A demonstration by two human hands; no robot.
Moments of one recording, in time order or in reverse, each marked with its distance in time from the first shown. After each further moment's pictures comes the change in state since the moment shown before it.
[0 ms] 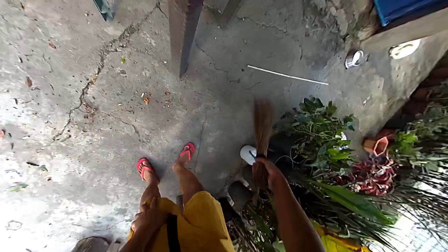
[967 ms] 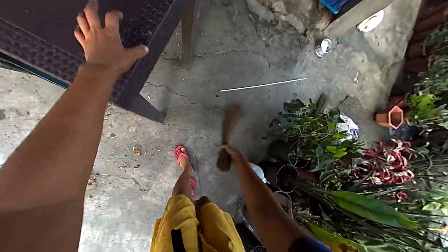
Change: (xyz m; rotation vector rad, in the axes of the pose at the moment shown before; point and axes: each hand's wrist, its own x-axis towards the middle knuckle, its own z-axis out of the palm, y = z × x) left_hand -0.198 0.359 -0.620 0.029 1.291 0.841; right_hand 0.101 -0.173 0.066 0.004 -0.270 -0.079
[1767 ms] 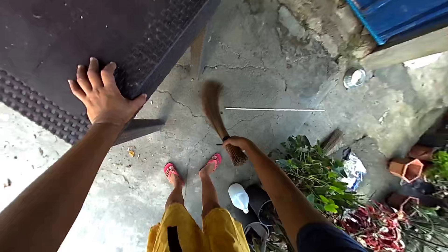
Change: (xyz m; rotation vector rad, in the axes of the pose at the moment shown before) left_hand 0.039 0.027 0.053 0.172 0.079 -0.334; right_hand 0.067 -0.274 -0.092 -0.719 -0.158 0.152
